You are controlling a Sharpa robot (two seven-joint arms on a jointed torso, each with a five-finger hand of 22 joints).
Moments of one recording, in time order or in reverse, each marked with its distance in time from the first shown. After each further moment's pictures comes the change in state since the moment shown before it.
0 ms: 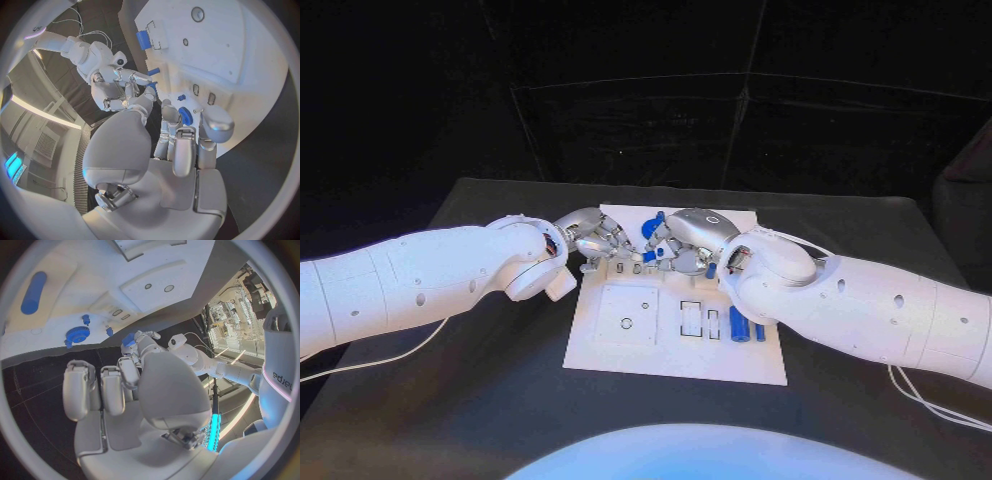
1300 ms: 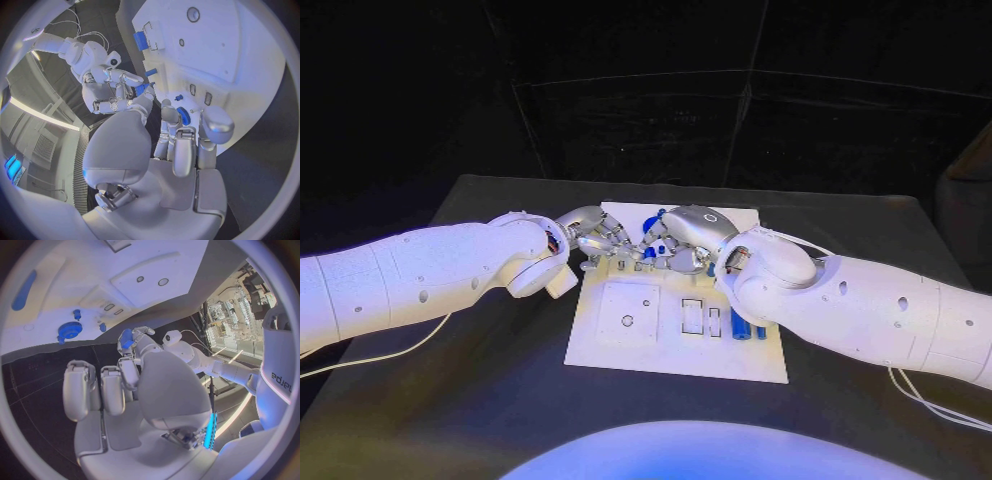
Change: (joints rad) left arm 0.000 0.002 0.000 -0.002 -0.016 -0.001 -0.019; left_hand 0.008 0.008 0.003 -0.003 0.000 0.004 -0.003 0.004 0.002 0.004 -0.004 0.009 0.011 -0.001 -0.001 0.004 0.000 0.000 0.004 -0.003 0.005 0.007; right arm 0.000 -0.001 0.000 0.037 -0.014 -0.027 -0.008; right_hand 0.008 -0.002 0.017 -0.001 -0.010 0.008 -0.004 0.002 0.000 0.007 -0.007 0.005 0.008 0.000 0.000 0.000 0.000 0.000 0.004 -0.004 0.000 0.000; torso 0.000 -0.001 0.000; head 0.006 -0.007
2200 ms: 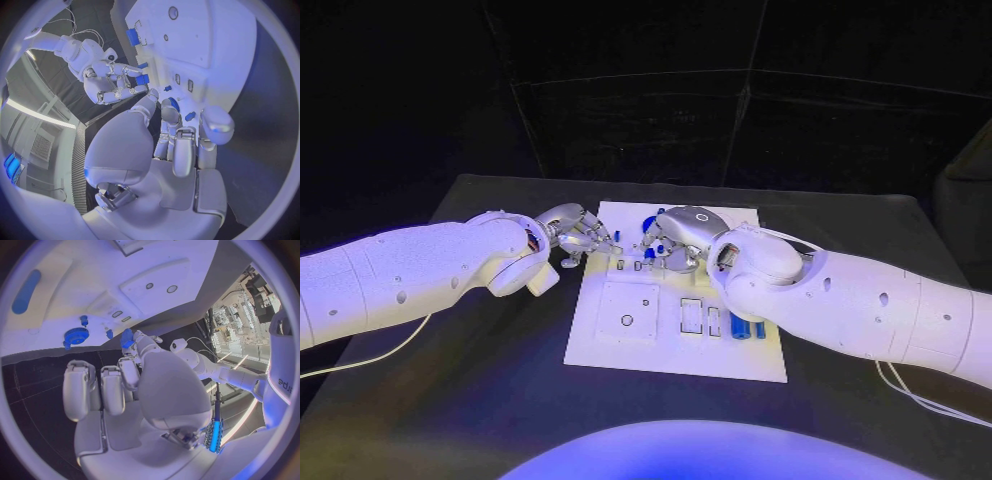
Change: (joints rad) left arm 0.003 -0.060 0.000 -0.009 -0.001 -0.005 -0.008; left_hand 0.000 0.000 0.000 0.000 0.000 0.000 0.000 0.000 0.001 0.000 0.000 0.000 0.001 0.000 0.000 0.000 0.000 0.000 0.000 0.000 0.000 0.000; right arm 0.001 0.052 0.000 -0.059 -0.038 0.067 -0.067; right_hand -0.008 -0.008 0.016 0.001 -0.039 0.005 0.002 -0.002 0.000 0.000 0.000 0.000 -0.002 0.000 0.000 0.000 0.000 0.000 0.000 0.000 0.000 0.000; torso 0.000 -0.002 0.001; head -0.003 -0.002
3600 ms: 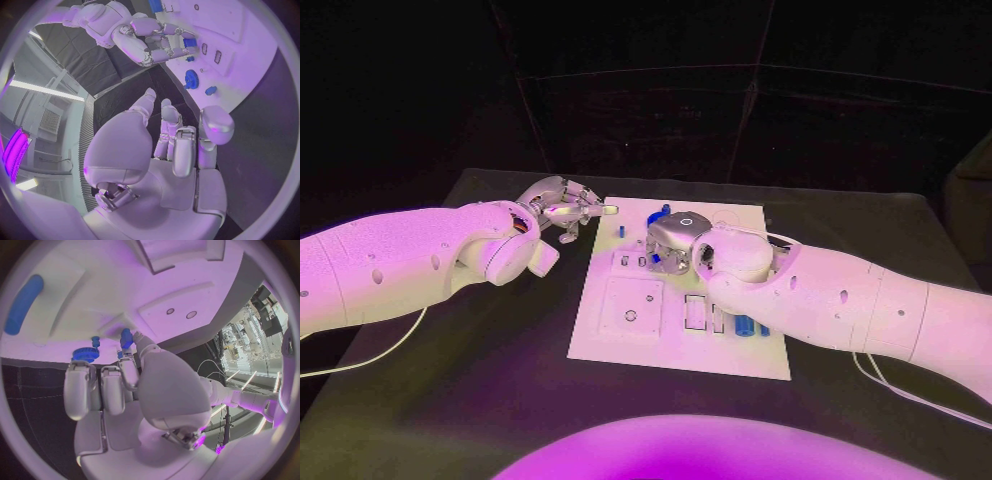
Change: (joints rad) left arm 0.024 -0.064 0.001 0.056 0.254 -0.154 0.156; left_hand -0.021 -0.006 -0.045 0.017 0.000 0.000 0.000 0.004 0.004 0.000 0.000 0.000 -0.018 0.000 0.000 0.000 0.000 0.000 0.000 0.000 0.000 -0.001; right arm 0.001 0.122 -0.030 -0.143 -0.109 0.159 -0.089; right_hand 0.000 0.000 0.008 -0.003 -0.009 -0.004 0.000 -0.002 0.000 0.000 0.000 0.000 -0.002 0.000 0.000 0.000 0.000 0.000 0.000 0.000 0.000 0.000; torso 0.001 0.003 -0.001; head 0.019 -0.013
